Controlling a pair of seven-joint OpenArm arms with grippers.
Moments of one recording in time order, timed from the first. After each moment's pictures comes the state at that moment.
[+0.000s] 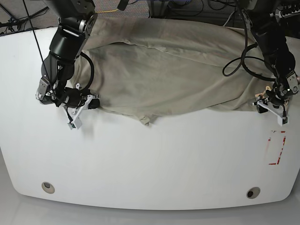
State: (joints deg) left arm -12.4 -18.1 -29.2 68.1 -9.9 -20.0 46.3; right arm 16.1 7.7 27.0 67.6 23.9 41.1 -70.1
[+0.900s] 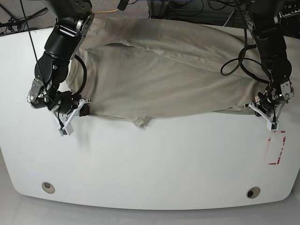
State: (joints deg) left arm -13.1 -20.5 -19.8 63.2 -10.5 -20.2 40.0; right arm 16.4 9.4 27.2 75.6 23.1 41.0 -70.8
